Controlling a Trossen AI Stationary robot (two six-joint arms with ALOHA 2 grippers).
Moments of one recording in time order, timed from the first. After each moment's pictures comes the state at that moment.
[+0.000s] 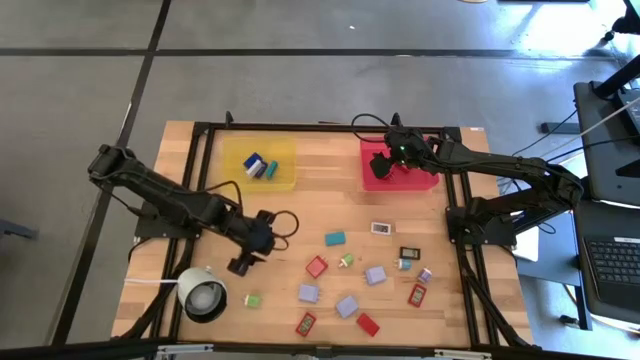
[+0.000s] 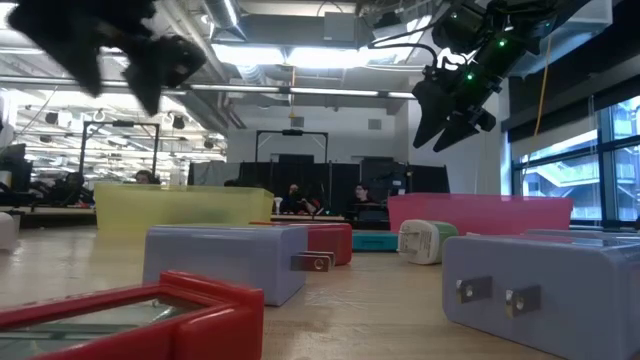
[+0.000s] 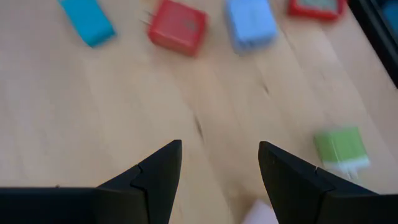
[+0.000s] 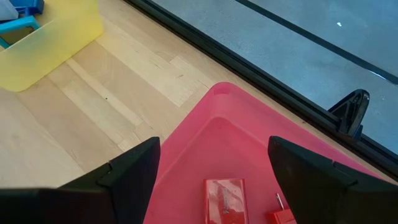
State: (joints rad) left arm -0.35 1.29 0.89 -0.64 0.03 0.02; right arm -0.41 1.24 0.82 -0.38 0.32 0.30
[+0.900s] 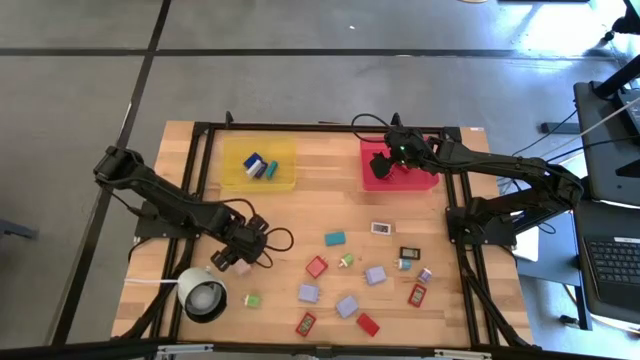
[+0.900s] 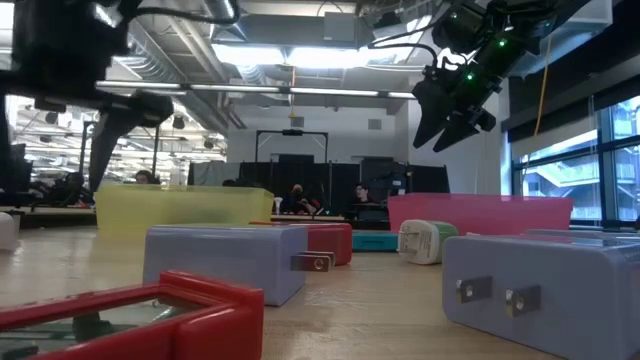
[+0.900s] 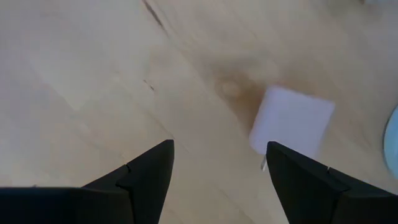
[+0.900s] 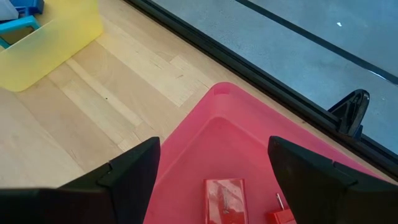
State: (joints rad) left arm -0.38 1.36 0.77 -0.78 0.00 0.33; right arm -0.41 1.24 0.82 -0.38 0.32 0.30
